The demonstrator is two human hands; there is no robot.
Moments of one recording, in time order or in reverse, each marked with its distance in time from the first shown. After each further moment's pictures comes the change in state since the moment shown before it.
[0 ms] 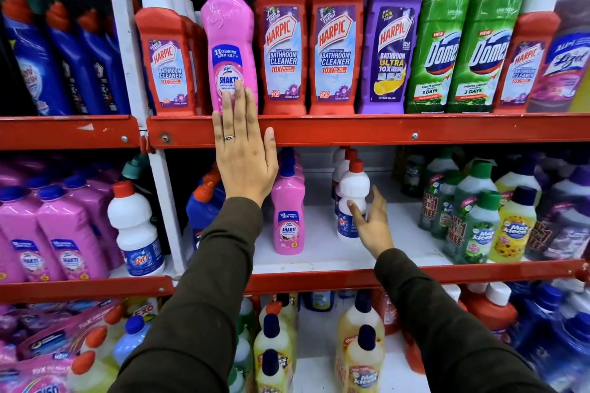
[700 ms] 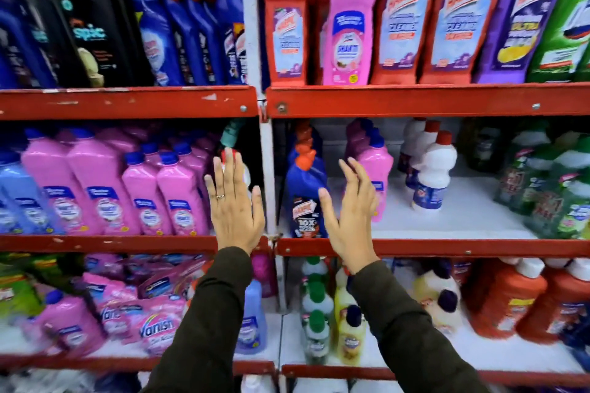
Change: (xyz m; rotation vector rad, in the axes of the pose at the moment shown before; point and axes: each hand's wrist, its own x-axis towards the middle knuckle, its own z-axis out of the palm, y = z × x) left_hand -0.132 -0.201 -0.079 0.005 -0.226 -0.147; right_hand -0.153 -0.149 0.168 -0.194 0.105 -0.442
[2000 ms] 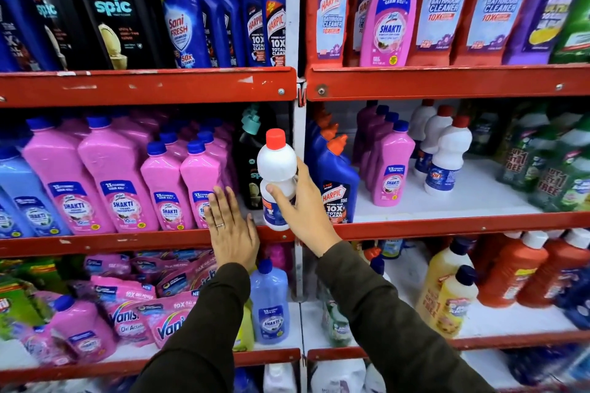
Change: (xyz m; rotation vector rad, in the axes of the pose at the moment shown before) left_hand -0.071 -0.111 0.043 0.119 -0.150 -0.084; right_hand -0.012 -0.096 0.092 0.419 -0.314 0.166
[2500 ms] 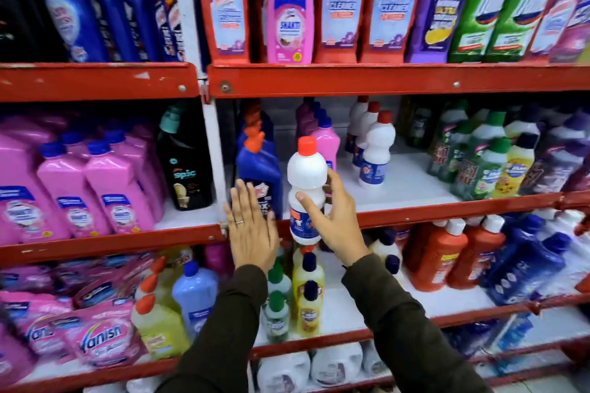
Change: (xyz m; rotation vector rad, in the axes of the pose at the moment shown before) left_hand -0.037 0.187 0.009 -0.167 -0.019 0.128; right_hand -0.056 0.048 -0.179 -0.043 0.197 0.076
